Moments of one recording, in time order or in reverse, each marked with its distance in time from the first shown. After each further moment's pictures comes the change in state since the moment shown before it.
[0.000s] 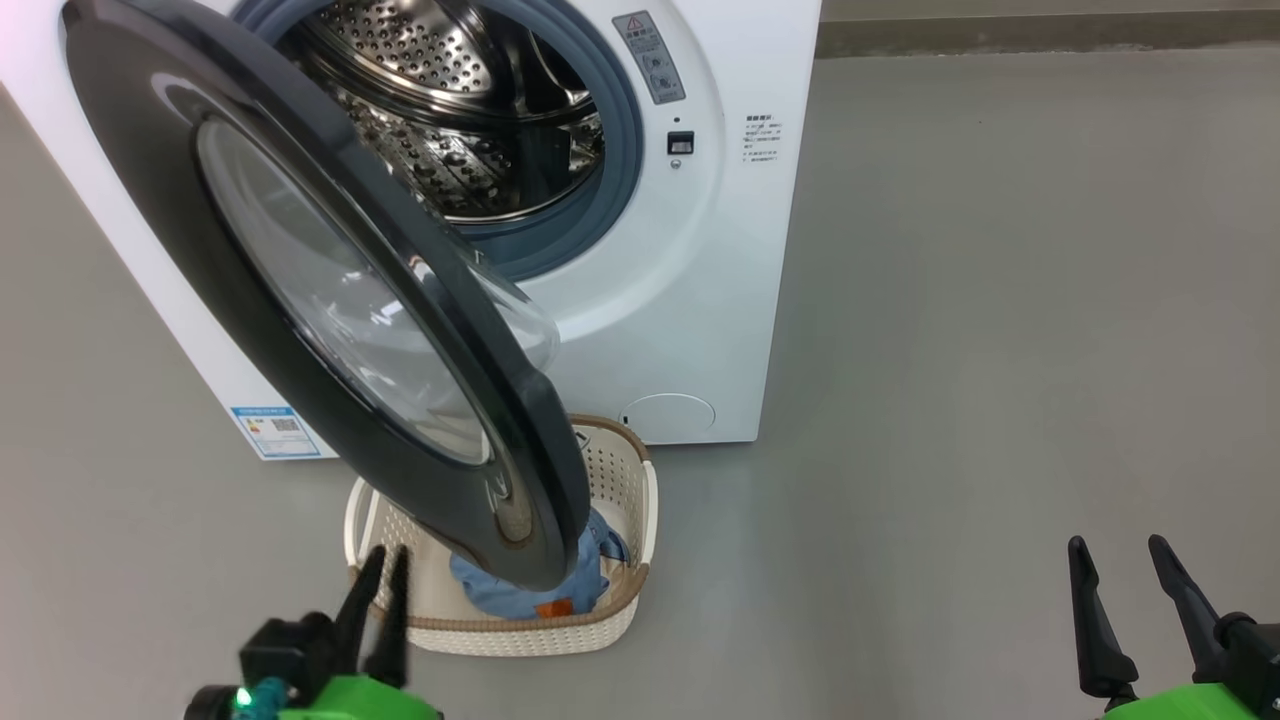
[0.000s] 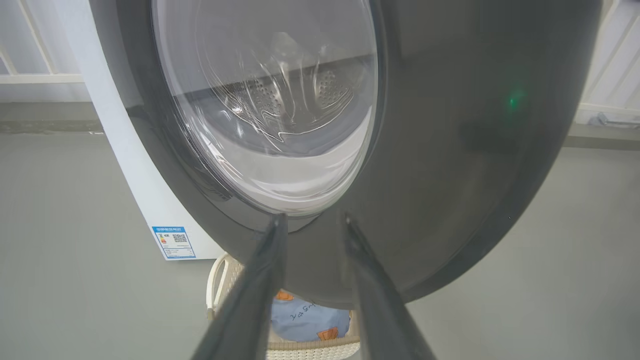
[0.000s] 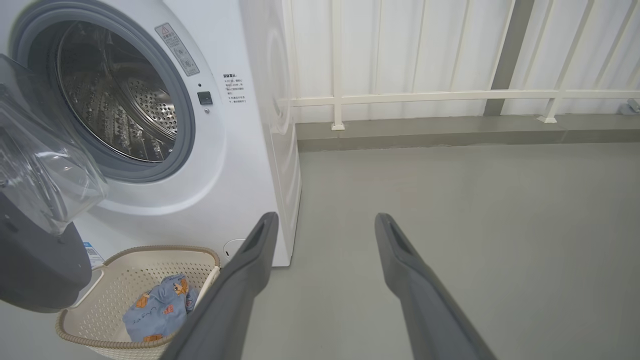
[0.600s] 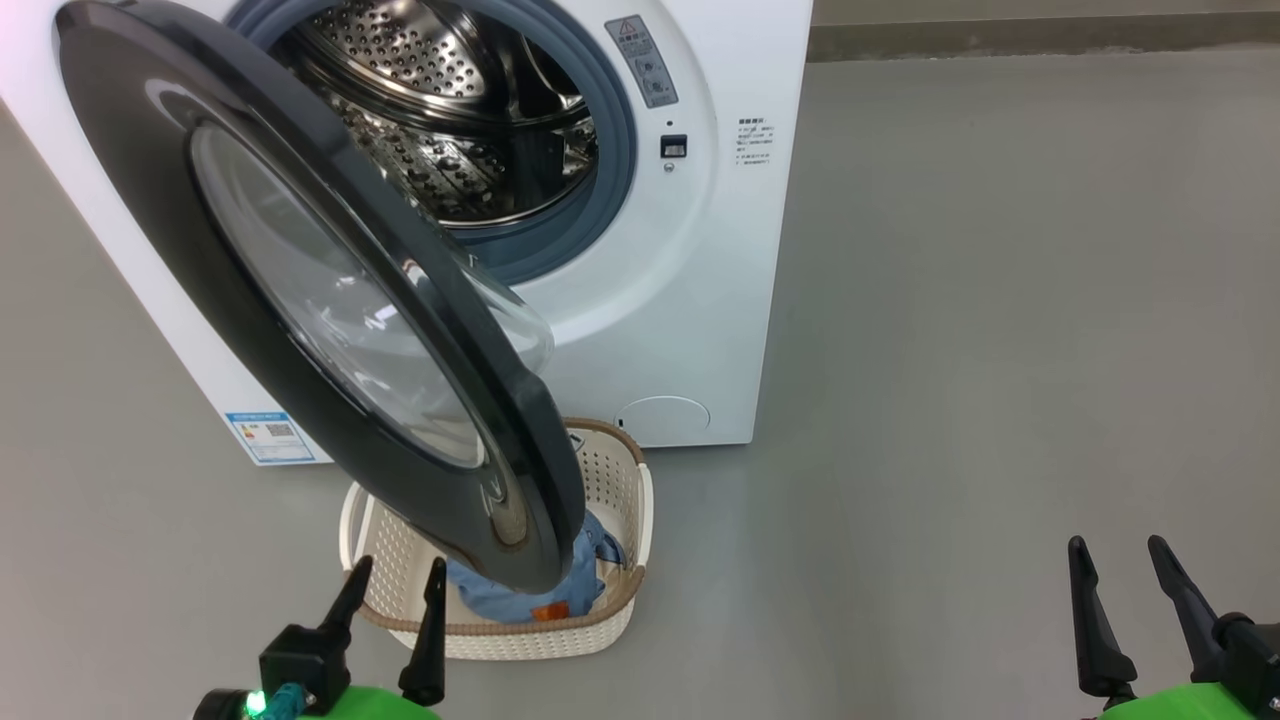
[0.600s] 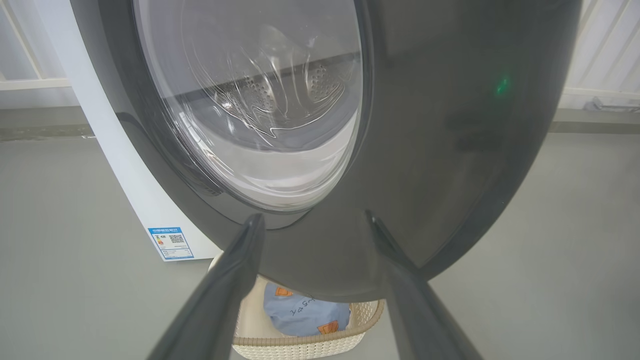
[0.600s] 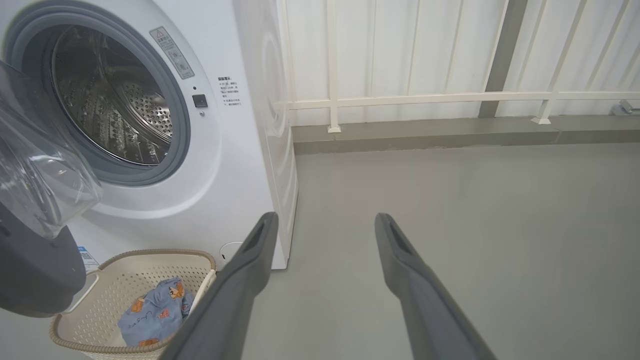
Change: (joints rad) left arm 0.001 0.001 -0.006 0.013 0.028 -0.007 0.000; right arm -0.011 -0.001 -0.001 0.027 0.000 0.000 -0.020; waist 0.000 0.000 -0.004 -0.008
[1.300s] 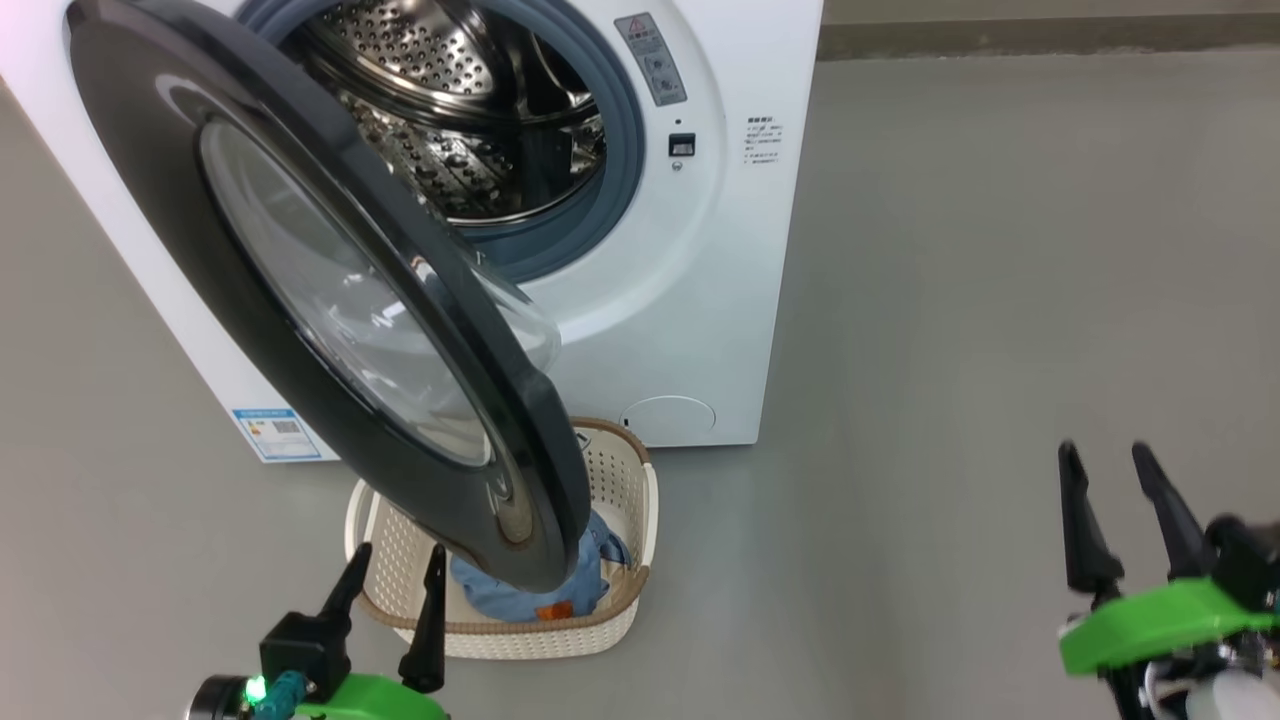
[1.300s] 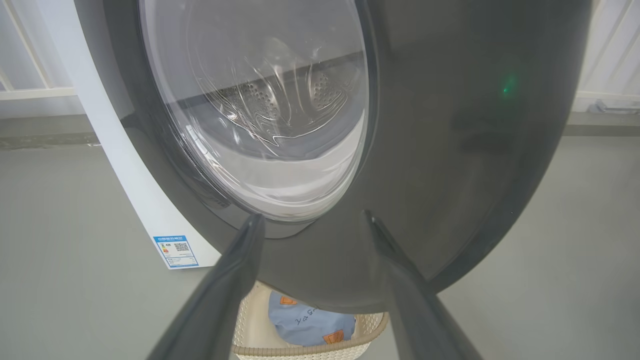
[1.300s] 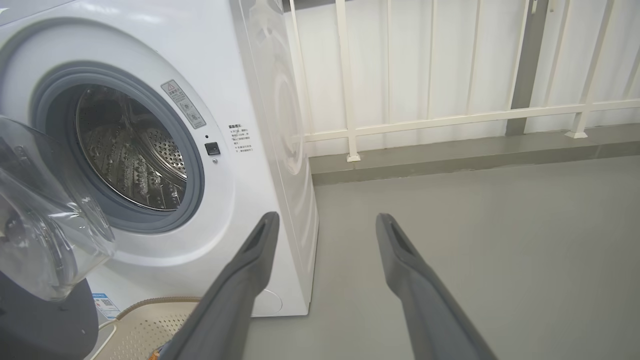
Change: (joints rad) left arm -0.022 -0.001 0.003 0.003 0.011 -0.002 0.000; right arm -0.261 -0.115 0.113 0.289 0.182 0.000 -0.135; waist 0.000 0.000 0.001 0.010
